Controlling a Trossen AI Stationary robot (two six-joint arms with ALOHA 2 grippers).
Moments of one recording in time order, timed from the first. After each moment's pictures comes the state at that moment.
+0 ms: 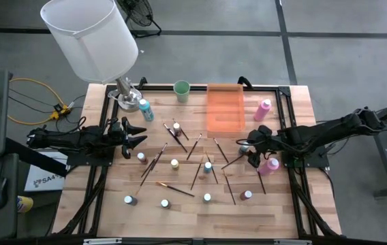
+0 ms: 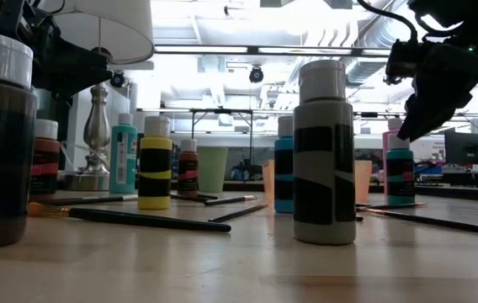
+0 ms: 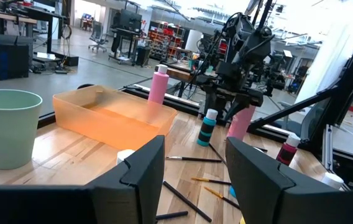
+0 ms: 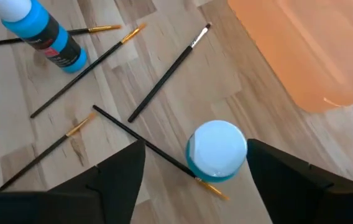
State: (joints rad) left arm -0.10 0.01 0.01 0.06 -0.33 -0.24; right arm 0.15 0.92 0.49 -0.50 0.26 0.55
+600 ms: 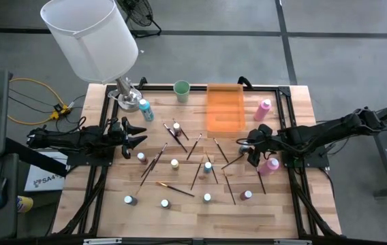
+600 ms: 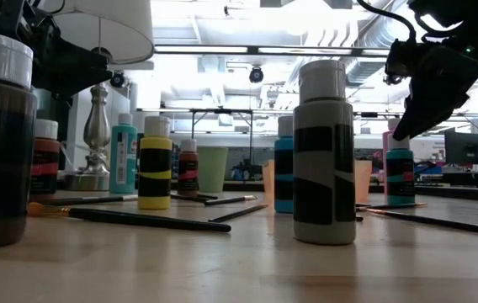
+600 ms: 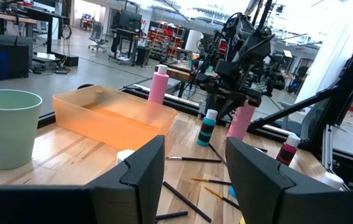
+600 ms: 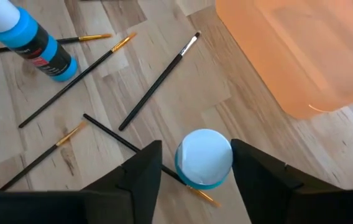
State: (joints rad) left arm -0.10 0.01 0.01 0.06 -0.33 -0.24; right arm 0.15 0.92 0.49 -0.49 0.30 0.55
